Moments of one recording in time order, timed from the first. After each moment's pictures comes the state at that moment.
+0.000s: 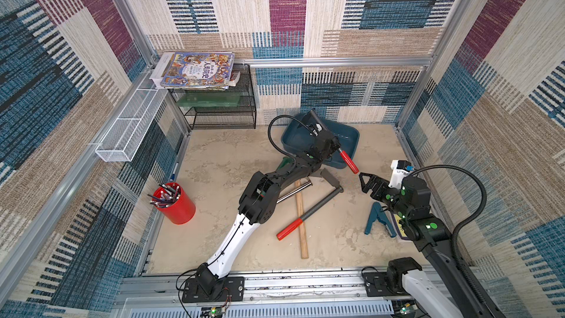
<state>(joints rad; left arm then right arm) -0.76 2.53 2.15 0.08 -0.14 -1.13 0.15 0.69 0.60 -0.33 -0.13 0.58</state>
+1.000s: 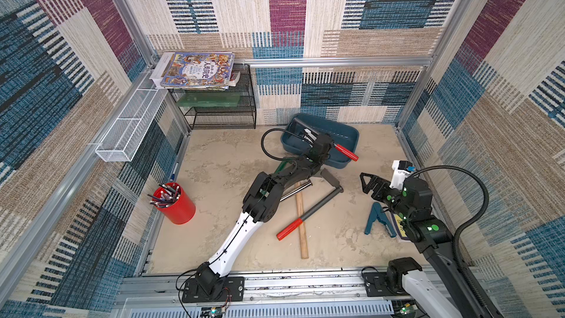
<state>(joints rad) -0.74 2.62 2.20 0.18 -0.37 -1.37 0.14 0.66 0.60 -0.33 -0.13 0.57</state>
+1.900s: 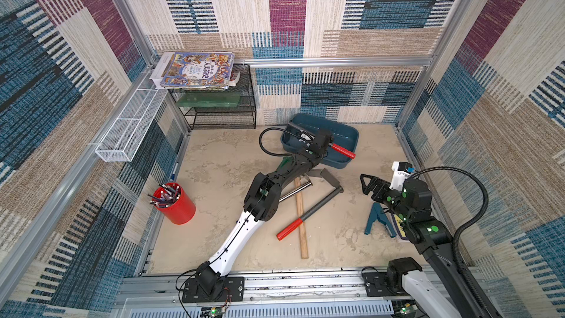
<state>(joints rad) -0.72 2.68 2.43 -0.22 -0.38 -1.52 0.14 0.66 0.59 -0.34 -0.13 0.56</state>
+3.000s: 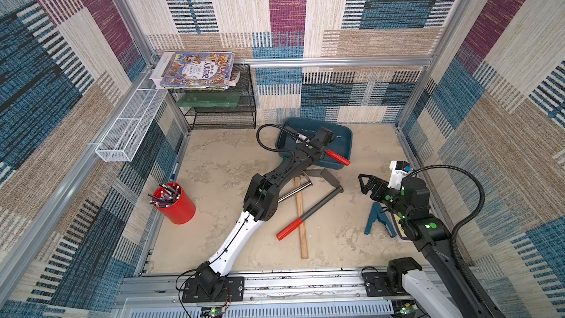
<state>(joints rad) -0.72 2.67 2.54 -0.59 -0.39 -1.57 0.14 0.69 0.59 -0.33 -0.15 0.56</state>
